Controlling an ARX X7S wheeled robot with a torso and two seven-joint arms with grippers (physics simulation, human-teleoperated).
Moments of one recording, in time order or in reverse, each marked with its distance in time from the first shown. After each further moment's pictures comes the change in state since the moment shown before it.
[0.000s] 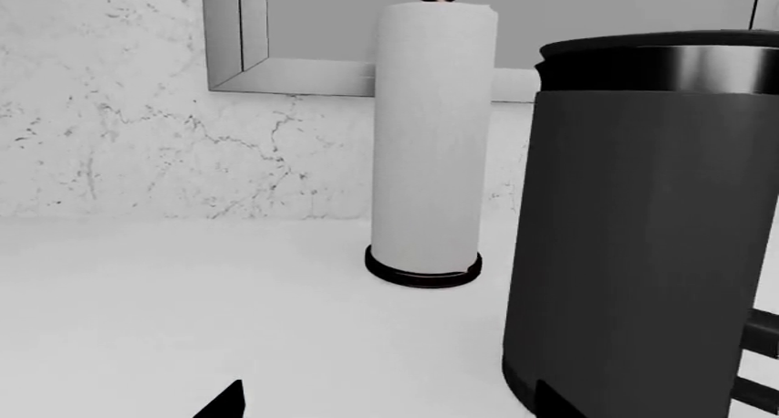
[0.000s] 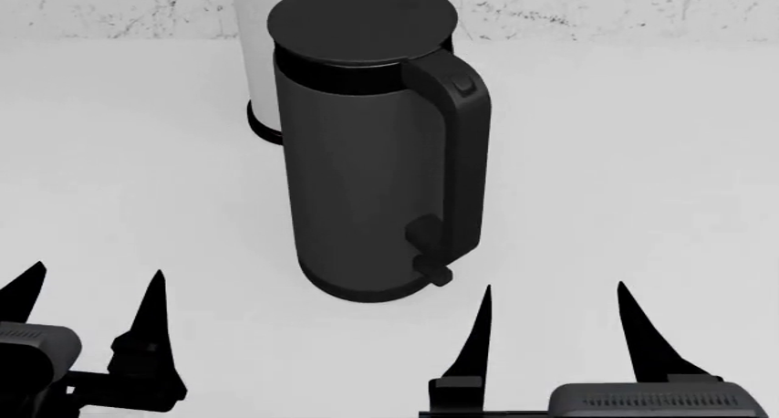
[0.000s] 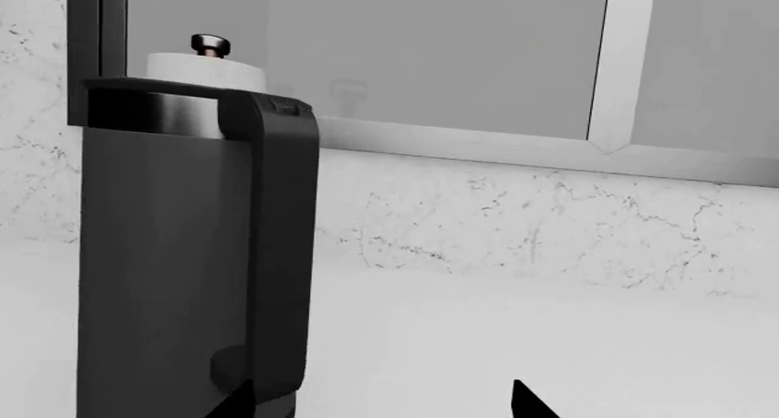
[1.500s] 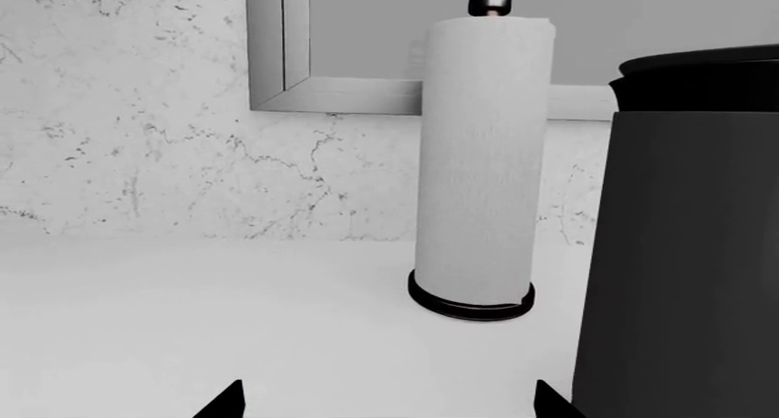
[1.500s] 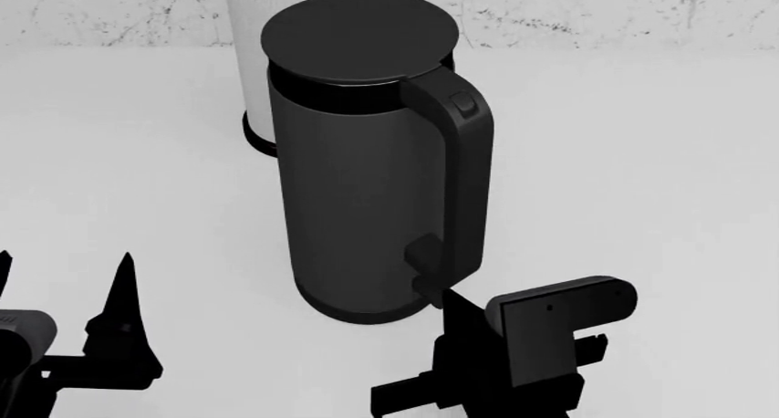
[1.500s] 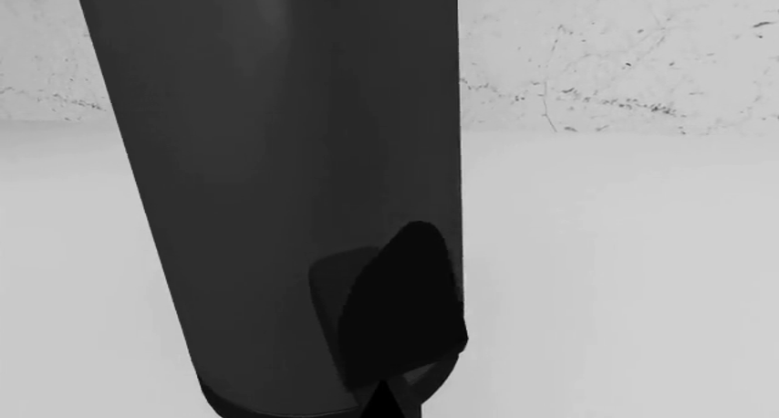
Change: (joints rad) left arm -0.018 -0.024 -0.014 -0.051 0.004 0.065 -0.039; right arm 0.311 0.006 -0.068 0.492 0.257 0.082 -0.302
